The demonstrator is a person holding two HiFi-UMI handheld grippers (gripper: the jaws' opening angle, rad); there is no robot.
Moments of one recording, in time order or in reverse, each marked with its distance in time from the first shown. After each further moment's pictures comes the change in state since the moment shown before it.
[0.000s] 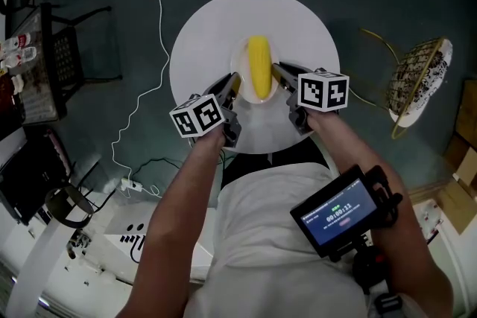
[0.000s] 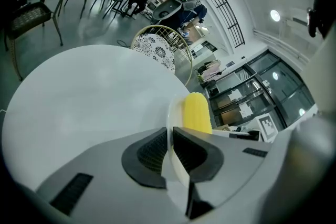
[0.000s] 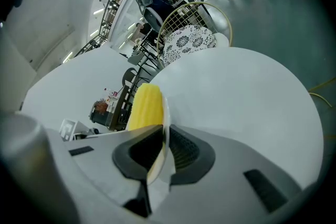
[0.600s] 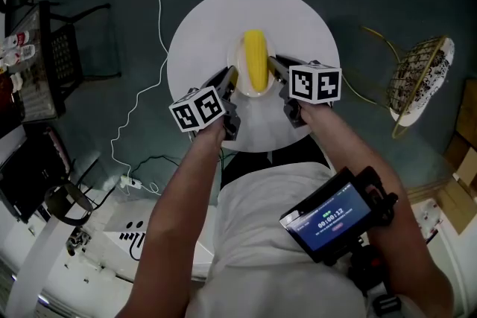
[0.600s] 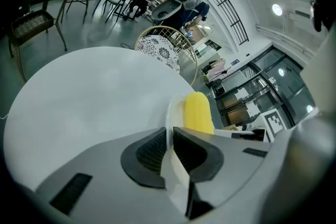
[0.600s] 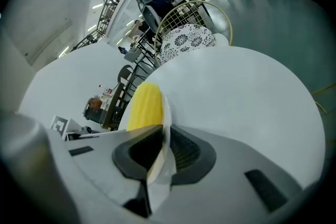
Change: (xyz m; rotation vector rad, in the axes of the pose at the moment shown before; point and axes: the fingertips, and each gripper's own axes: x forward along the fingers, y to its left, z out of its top) left arm 0.013 0.010 0.006 0.017 -0.009 0.077; right arm 0.014 -0.012 0.007 -0.032 0.019 -0.069
